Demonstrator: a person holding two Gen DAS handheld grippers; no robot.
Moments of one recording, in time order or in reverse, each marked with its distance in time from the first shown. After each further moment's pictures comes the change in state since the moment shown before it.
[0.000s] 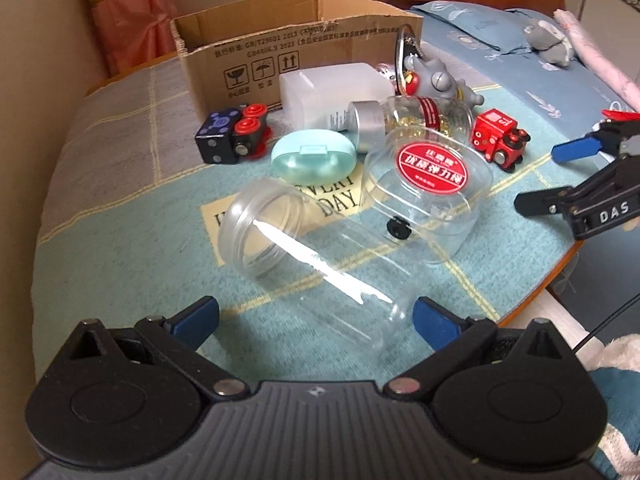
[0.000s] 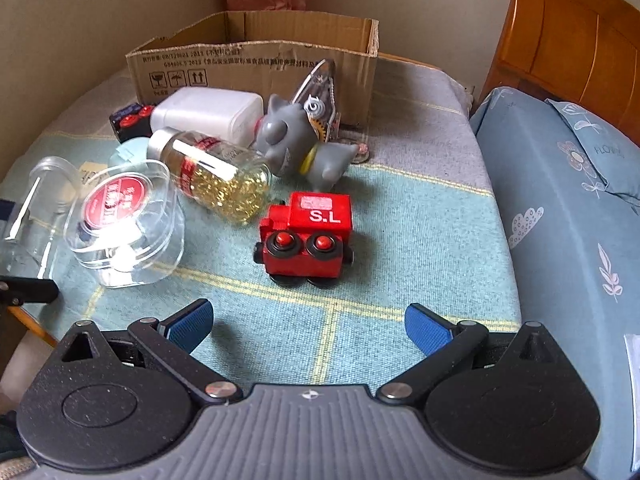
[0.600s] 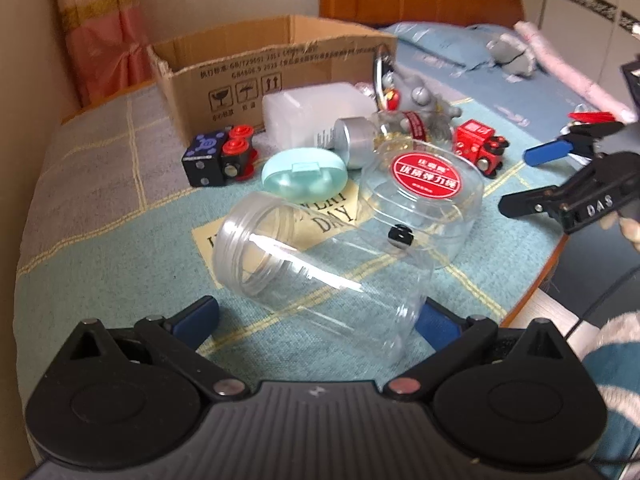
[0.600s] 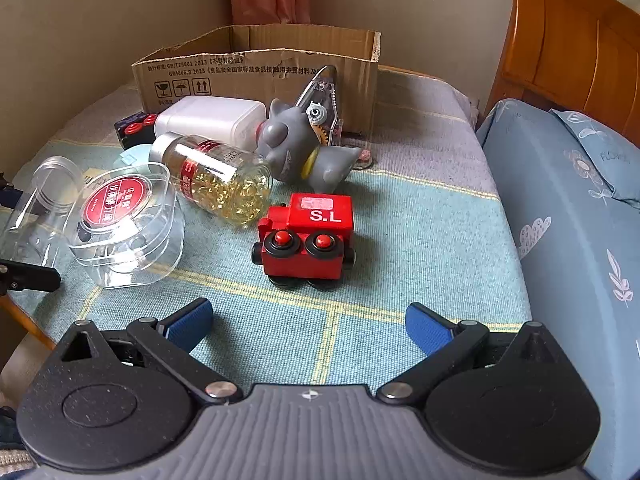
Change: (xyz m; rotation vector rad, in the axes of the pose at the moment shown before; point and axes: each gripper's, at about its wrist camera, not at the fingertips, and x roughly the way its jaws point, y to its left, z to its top) left arm 0.003 0.016 -0.012 0.077 -0.119 -0.094; right arm 0.004 -0.005 -0.010 0.003 -0.074 0.029
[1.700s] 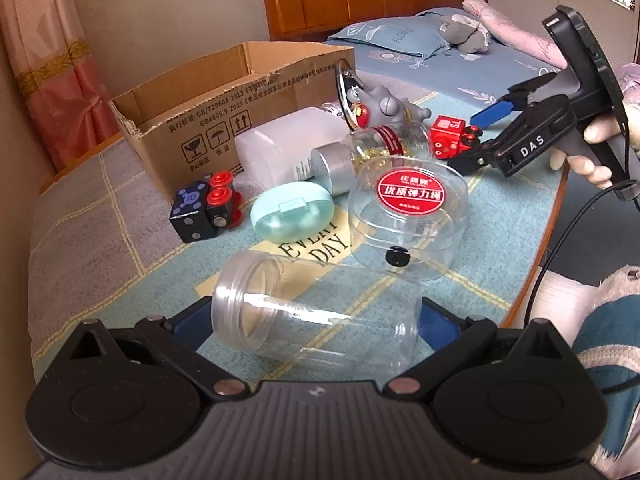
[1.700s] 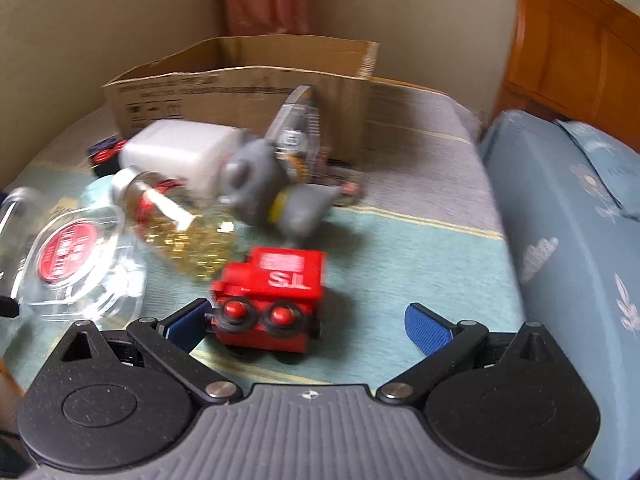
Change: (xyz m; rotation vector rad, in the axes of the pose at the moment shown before) left arm -0.002 0.001 0.019 0.190 -0.021 -0.024; right arm 0.029 -0.022 0.022 0.017 -0.028 -0.007
